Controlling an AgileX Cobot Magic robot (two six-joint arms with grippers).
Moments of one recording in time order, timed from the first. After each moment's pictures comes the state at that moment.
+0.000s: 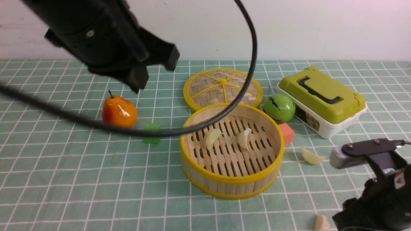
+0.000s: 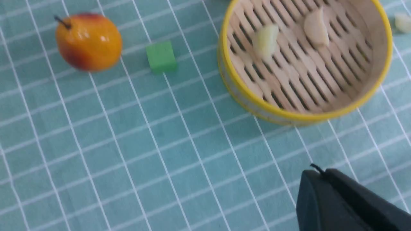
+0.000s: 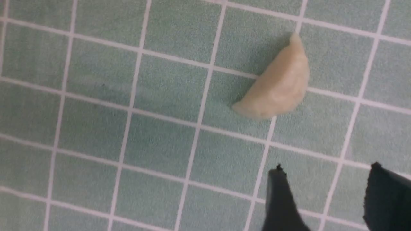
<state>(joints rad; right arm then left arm) 0.32 1.34 -0.77 0.16 0.79 0.04 -0.60 1.38 -1.57 0.08 1.24 -0.26</state>
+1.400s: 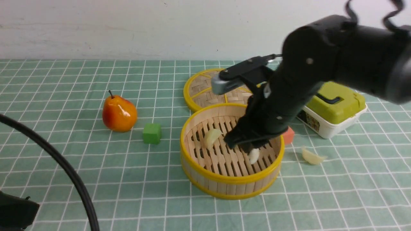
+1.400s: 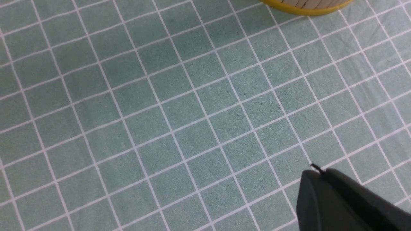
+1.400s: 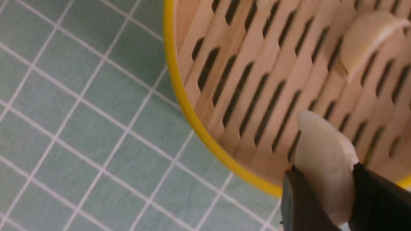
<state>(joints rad) 0.61 1.85 -1.59 0.01 0.98 0.04 -0.60 0.76 -0.96 0.07 1.18 -0.26</state>
